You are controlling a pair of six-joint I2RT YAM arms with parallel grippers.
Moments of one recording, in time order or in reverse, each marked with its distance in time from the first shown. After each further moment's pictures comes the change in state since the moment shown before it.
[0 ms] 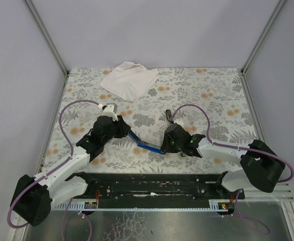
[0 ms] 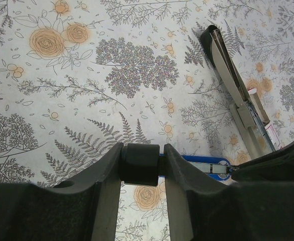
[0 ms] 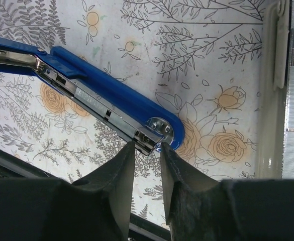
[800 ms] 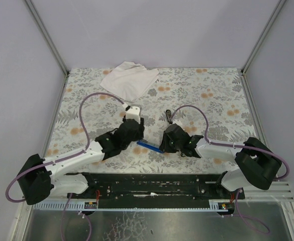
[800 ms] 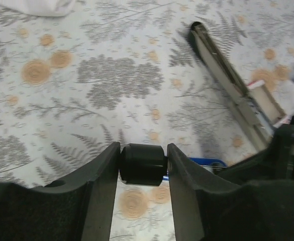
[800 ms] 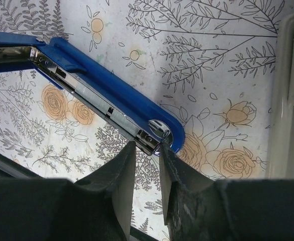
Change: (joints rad) left arm -0.343 0.169 0.182 -0.090 -0.395 0.082; right arm -0.003 0.049 -0.025 0.109 -0.017 -0.013
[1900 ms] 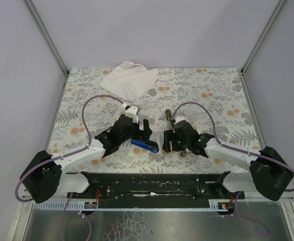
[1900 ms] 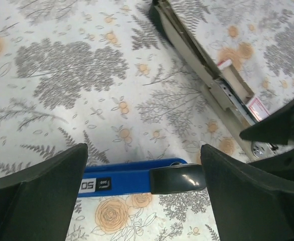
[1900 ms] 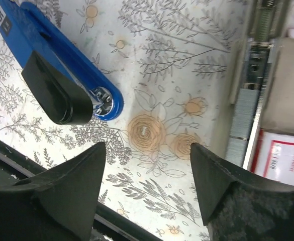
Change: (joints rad) left arm 0.086 0.085 -0.079 0.200 0.289 -0.030; right arm -0.063 -0.129 -0.011 -0.111 -0.063 -0.277
